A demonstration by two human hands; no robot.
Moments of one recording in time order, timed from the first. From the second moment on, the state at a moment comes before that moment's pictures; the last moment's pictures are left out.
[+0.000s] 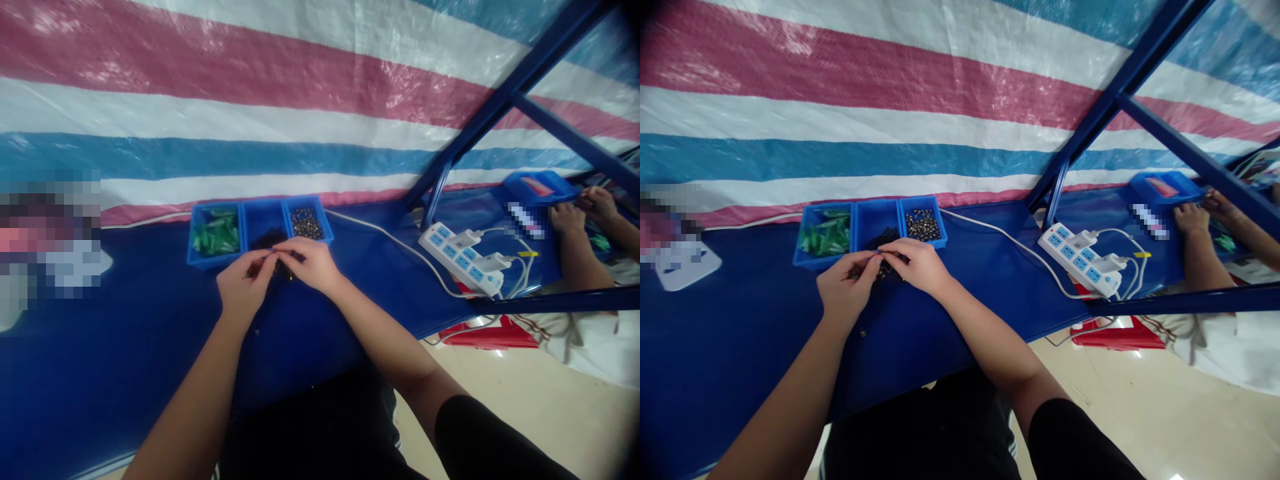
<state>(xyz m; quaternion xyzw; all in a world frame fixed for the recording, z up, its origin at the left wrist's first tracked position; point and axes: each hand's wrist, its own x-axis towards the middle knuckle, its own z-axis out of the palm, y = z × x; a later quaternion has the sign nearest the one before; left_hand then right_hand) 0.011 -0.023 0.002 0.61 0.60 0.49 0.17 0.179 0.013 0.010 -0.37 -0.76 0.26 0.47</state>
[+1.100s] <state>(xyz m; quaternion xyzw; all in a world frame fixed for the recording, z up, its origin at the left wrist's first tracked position) 0.006 -0.019 -0.002 0.59 0.60 0.49 0.22 0.180 0.011 0.020 -0.40 -0.66 0.47 0.44</state>
